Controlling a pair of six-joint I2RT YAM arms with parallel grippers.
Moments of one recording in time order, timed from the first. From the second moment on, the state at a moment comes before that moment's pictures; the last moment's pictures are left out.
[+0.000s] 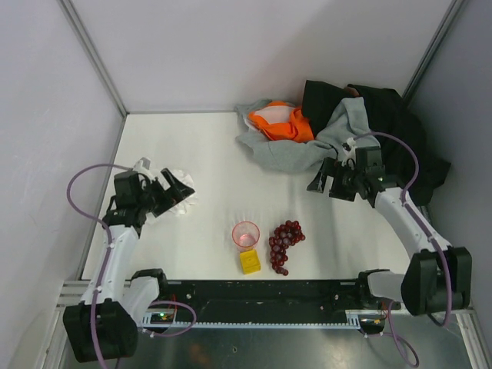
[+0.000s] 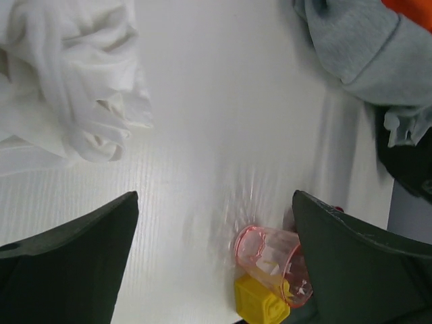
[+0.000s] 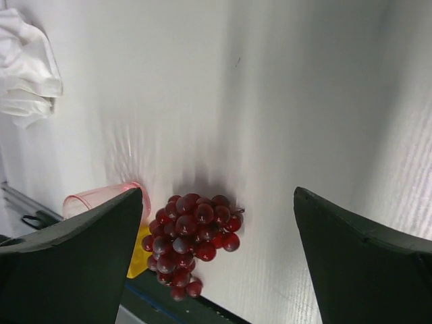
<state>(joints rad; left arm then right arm) 0.14 0.91 0.62 -0.40 0.47 -0.56 0.10 1.28 0.91 -0.48 -0.45 0.40</state>
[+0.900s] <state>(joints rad) -0.50 0.80 0.98 -0.72 -0.15 -0.30 0.22 0.56 0.83 -0.62 -0.12 0.38</state>
